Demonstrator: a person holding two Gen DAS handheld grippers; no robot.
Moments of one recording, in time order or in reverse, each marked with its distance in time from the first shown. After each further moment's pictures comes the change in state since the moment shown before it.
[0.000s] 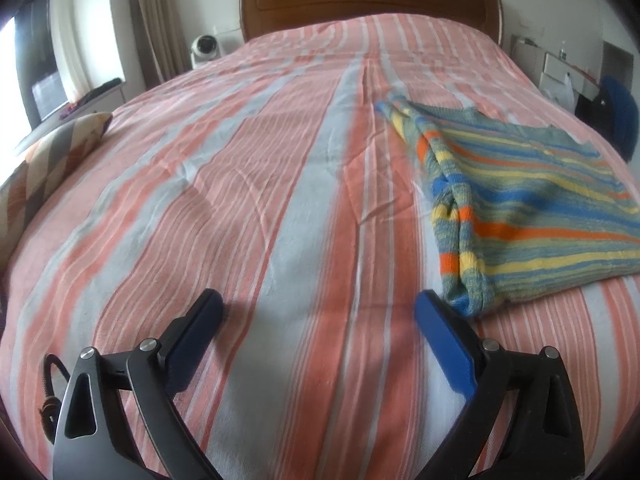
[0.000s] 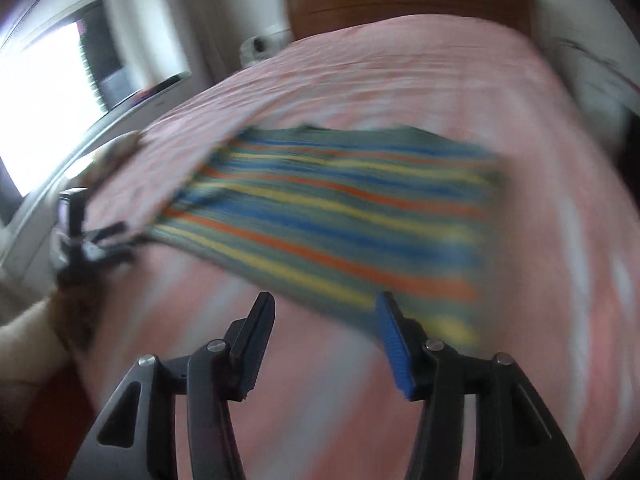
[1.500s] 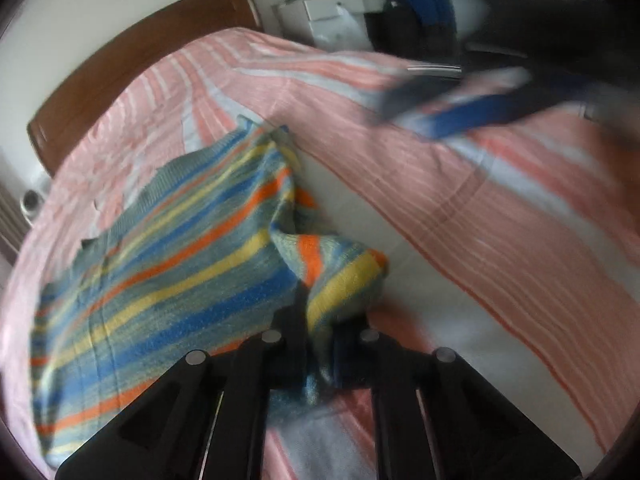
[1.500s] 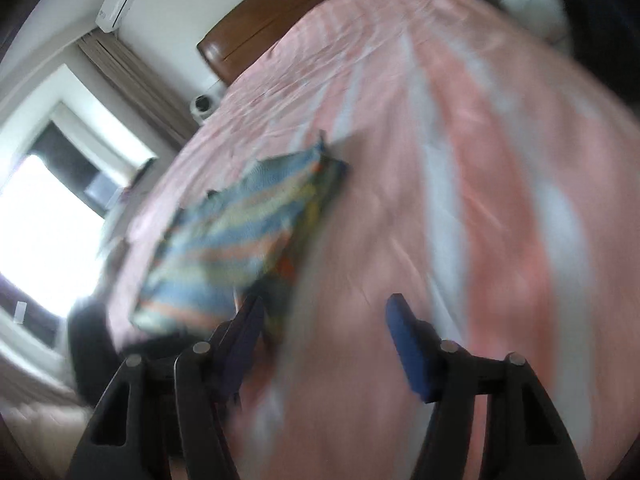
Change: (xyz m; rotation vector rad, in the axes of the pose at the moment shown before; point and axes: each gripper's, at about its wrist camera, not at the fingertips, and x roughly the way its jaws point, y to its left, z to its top) left arm -0.061 -0.362 -0.003 0.597 -0.061 -0.382; right arm 0.044 -0.197 0.058 0.381 0.030 0.253
